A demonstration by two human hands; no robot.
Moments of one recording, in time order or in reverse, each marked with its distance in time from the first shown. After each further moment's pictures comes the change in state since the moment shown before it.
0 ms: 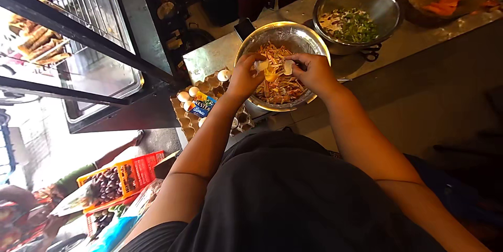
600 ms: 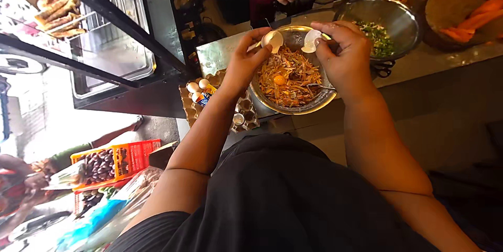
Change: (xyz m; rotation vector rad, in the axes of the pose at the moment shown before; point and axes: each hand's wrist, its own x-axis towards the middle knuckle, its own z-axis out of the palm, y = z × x) left_hand -0.015 0.051 -0.050 -0.576 0.175 -0.113; right_hand 0.008 -0.072 -0.024 0.031 0.233 -0.264
